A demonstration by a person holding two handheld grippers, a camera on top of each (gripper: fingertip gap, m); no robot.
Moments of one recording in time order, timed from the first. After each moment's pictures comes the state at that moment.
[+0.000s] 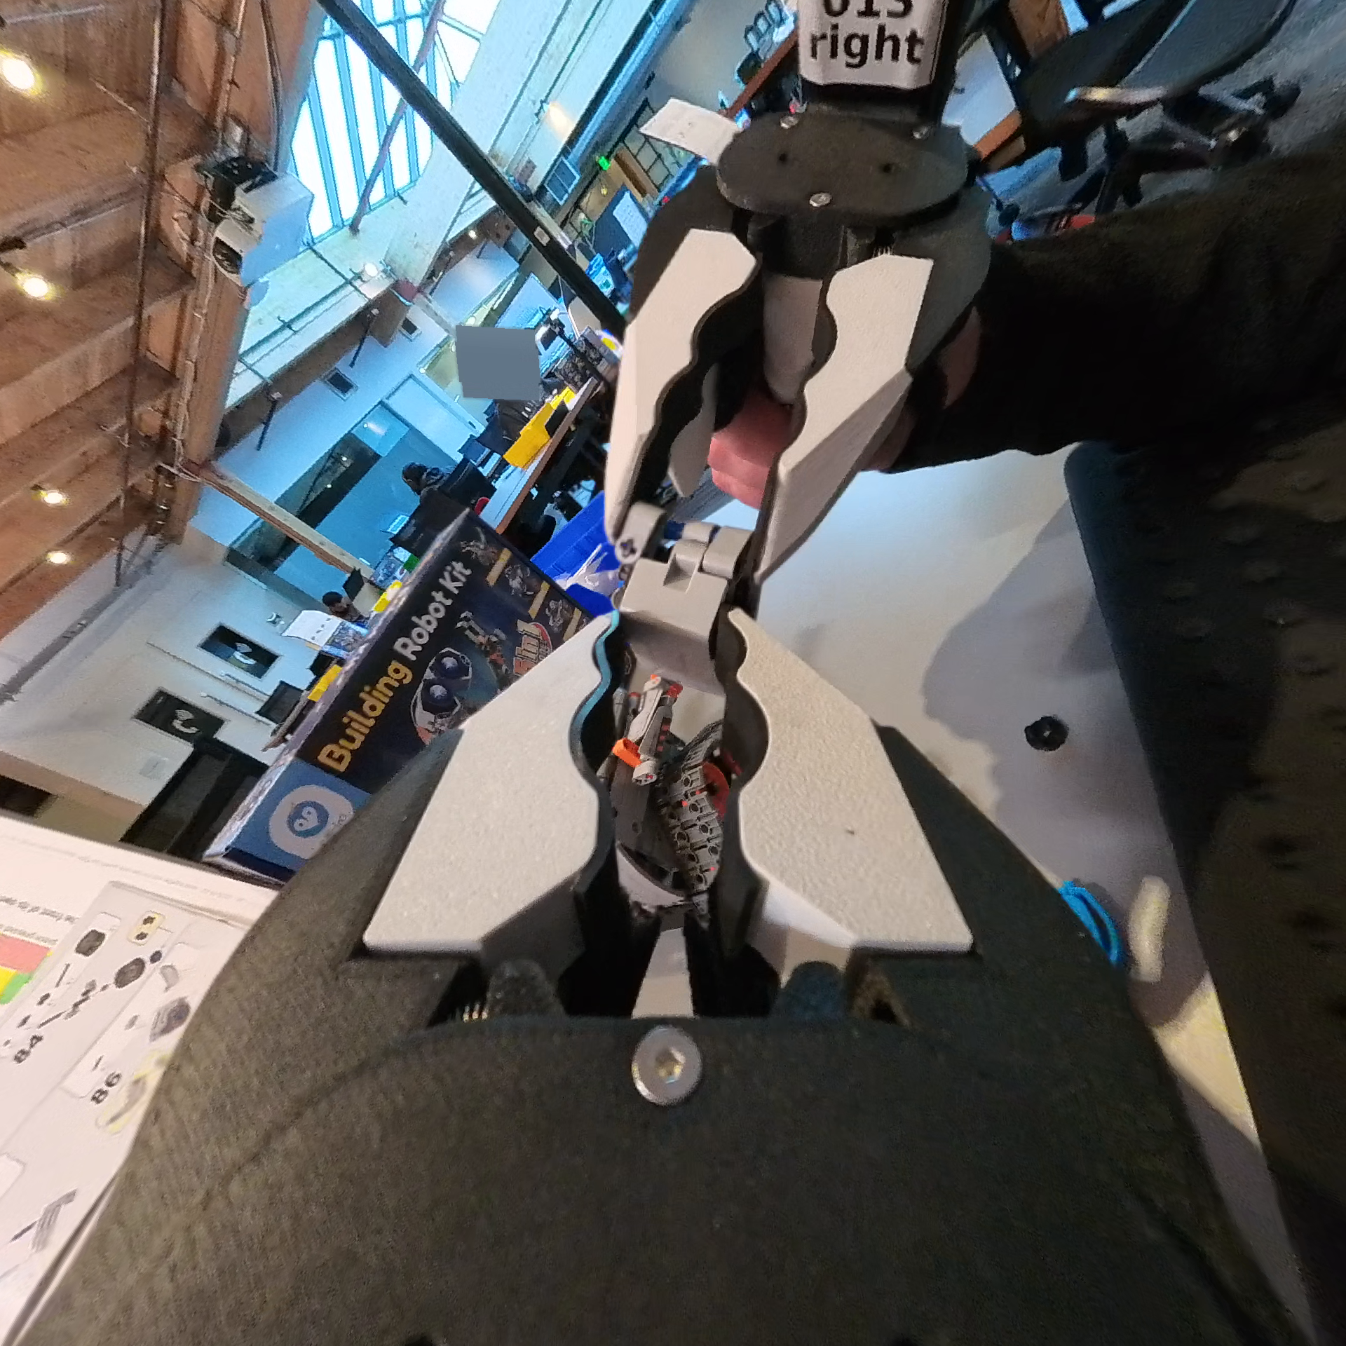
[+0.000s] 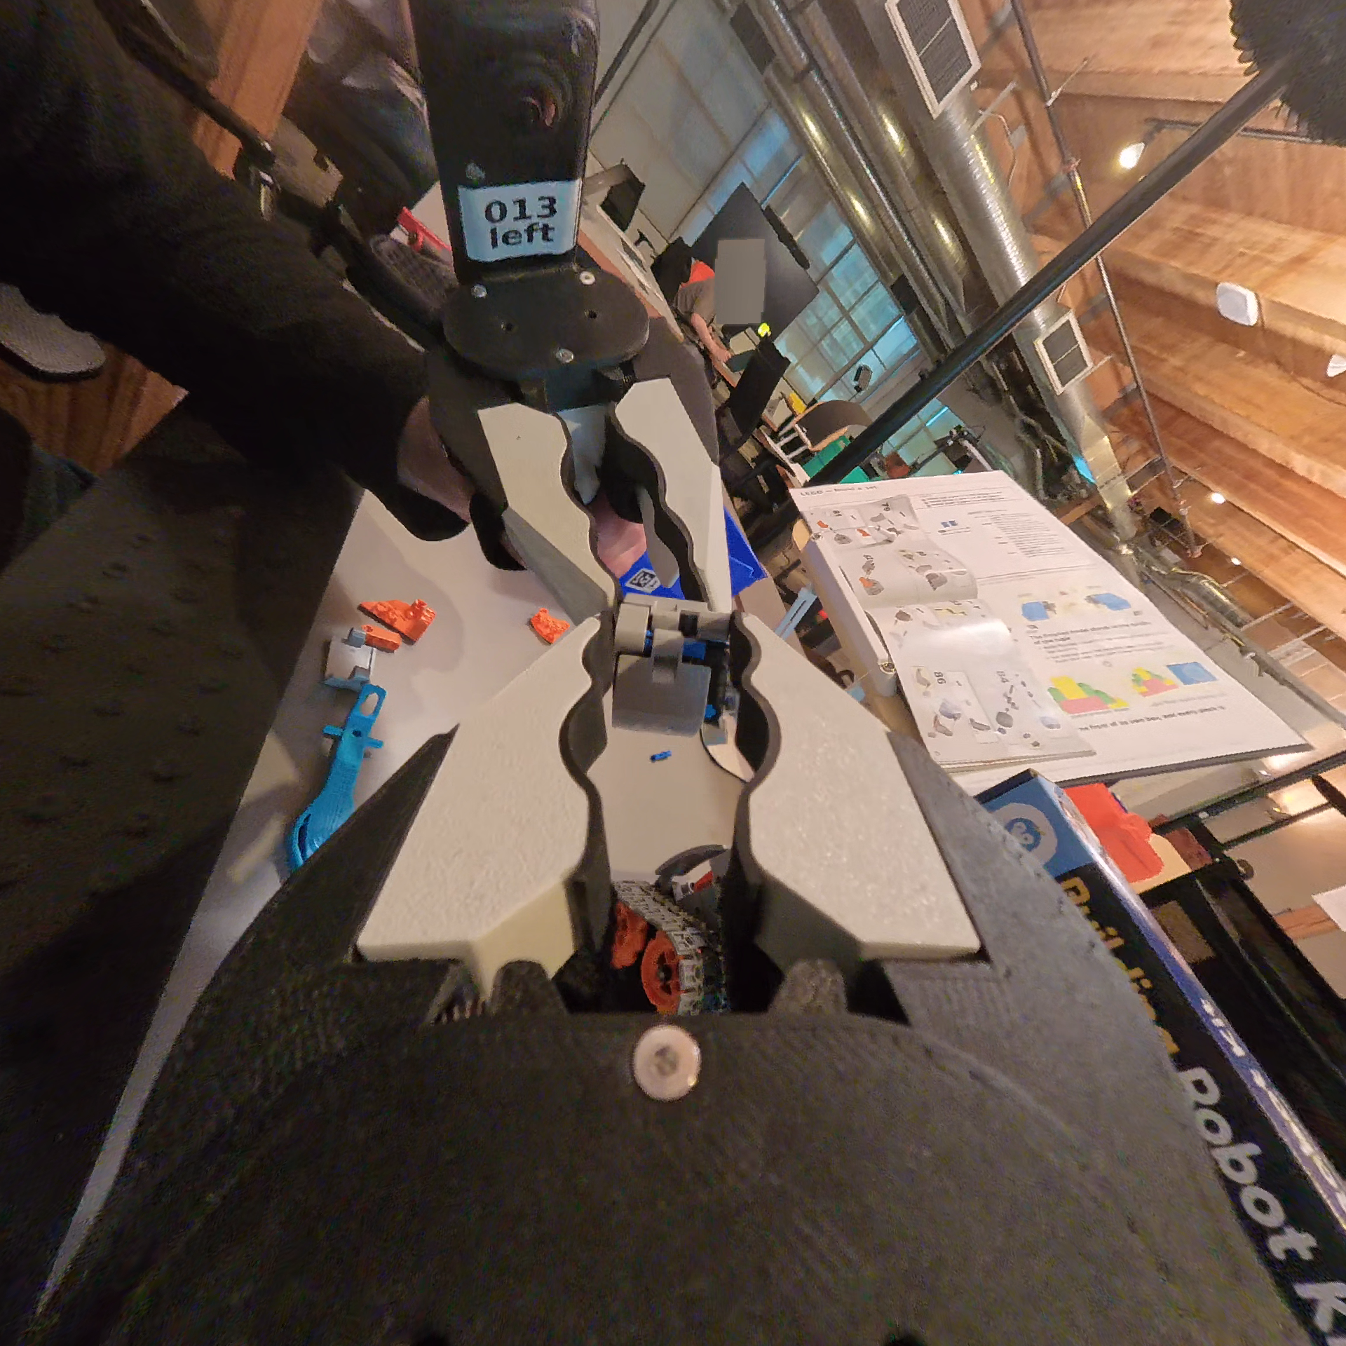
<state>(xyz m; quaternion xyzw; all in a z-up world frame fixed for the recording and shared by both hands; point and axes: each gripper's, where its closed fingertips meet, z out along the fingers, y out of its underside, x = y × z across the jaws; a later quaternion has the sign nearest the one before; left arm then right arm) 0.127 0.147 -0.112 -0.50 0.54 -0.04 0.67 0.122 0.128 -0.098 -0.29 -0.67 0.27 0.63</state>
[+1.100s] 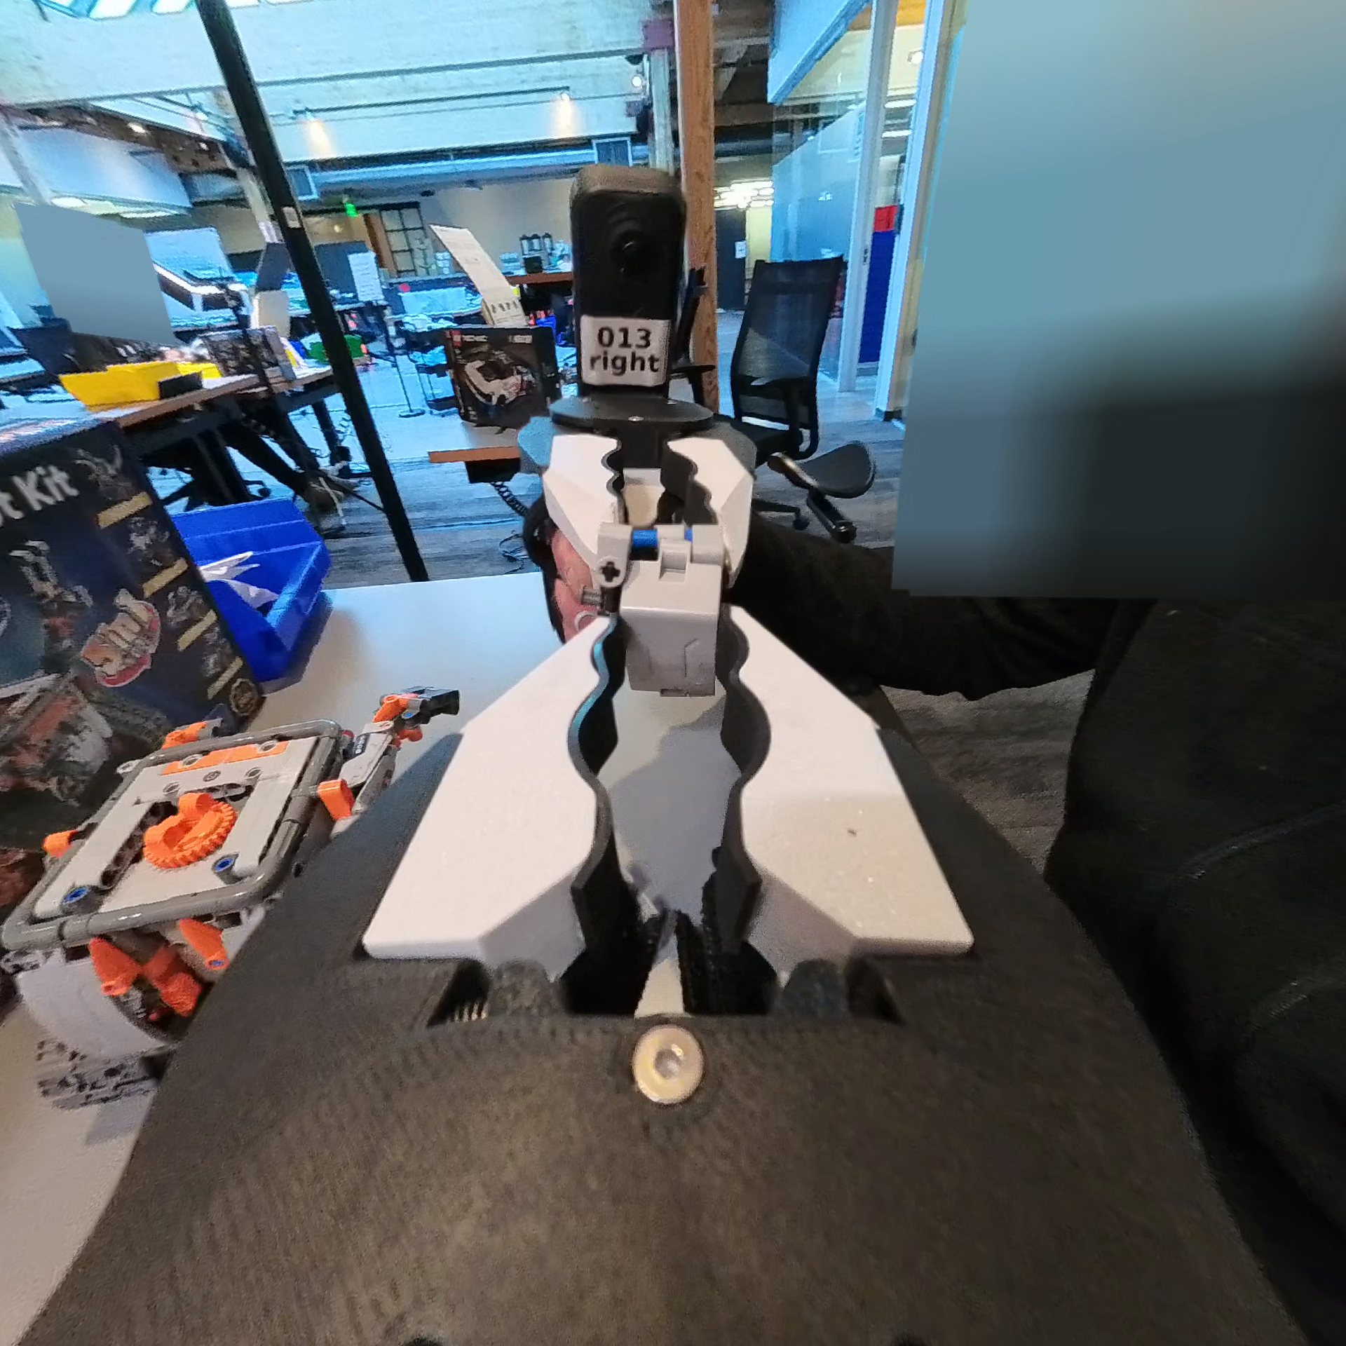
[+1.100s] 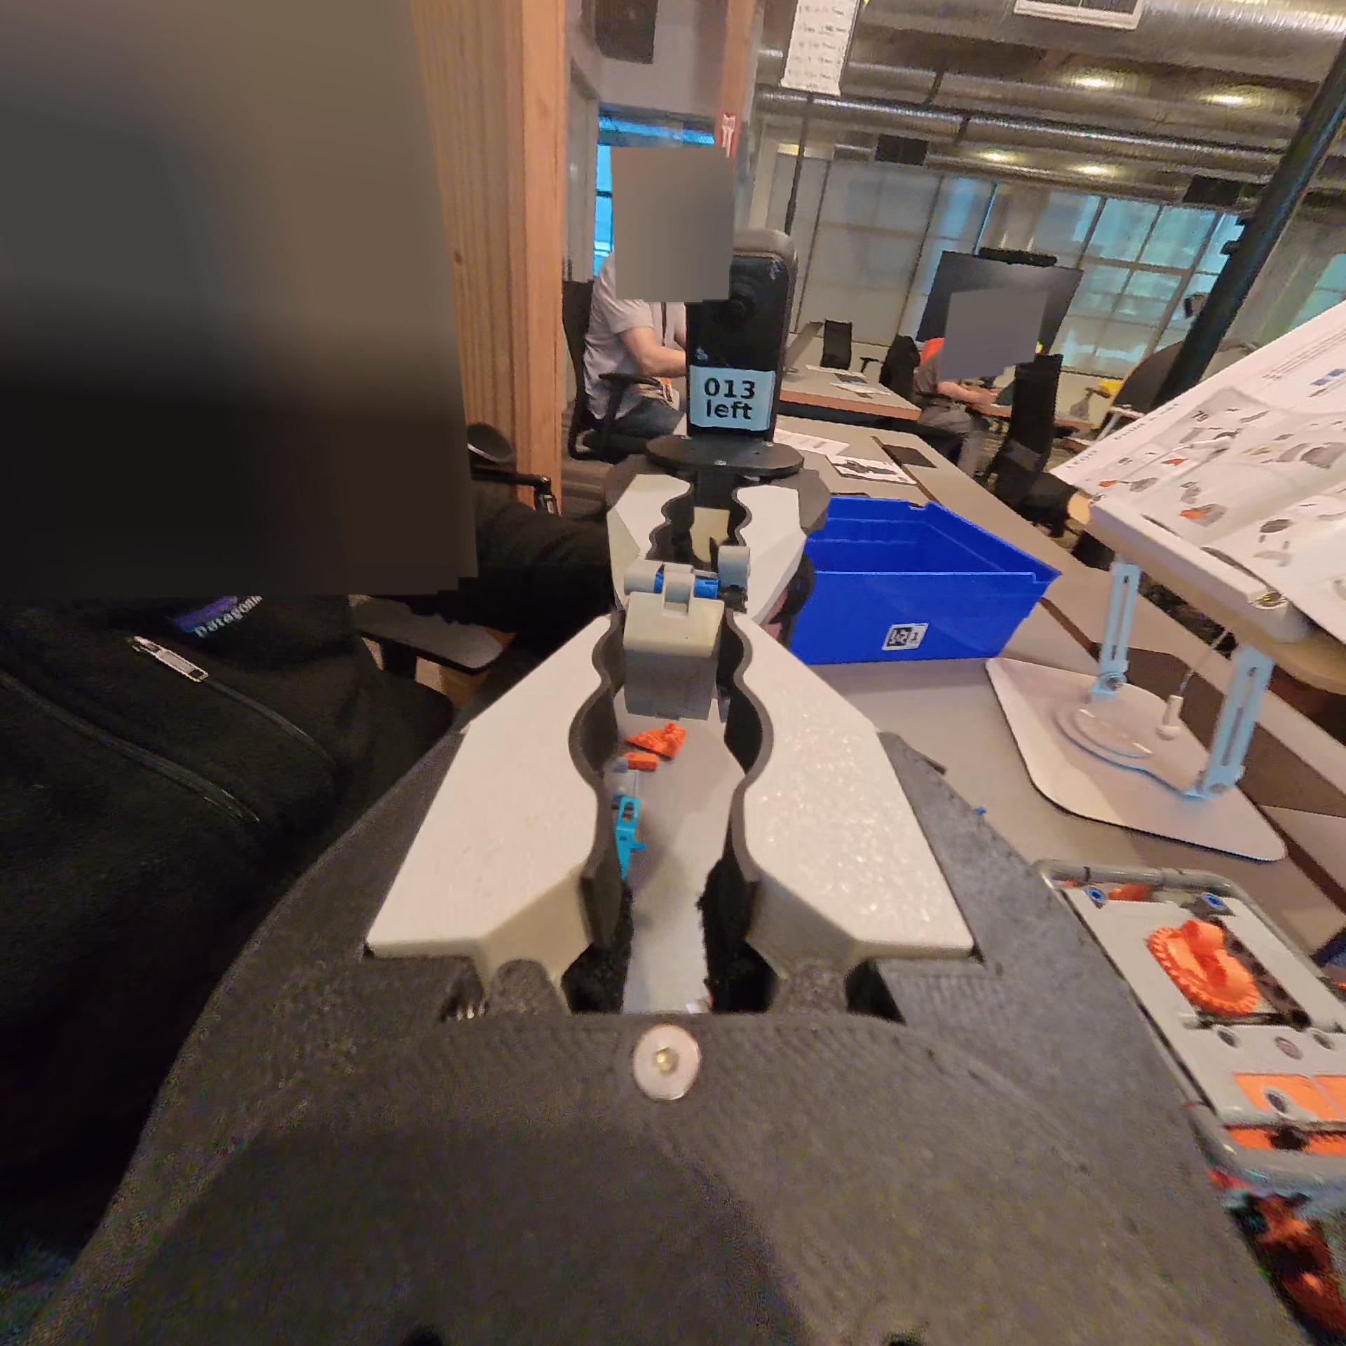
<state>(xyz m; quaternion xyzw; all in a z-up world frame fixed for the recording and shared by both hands) 0.132 0.131 -0.103 -0.55 0.47 -0.41 0.56 0.131 0.129 -0.094 -0.36 -0.61 0.56 0.43</state>
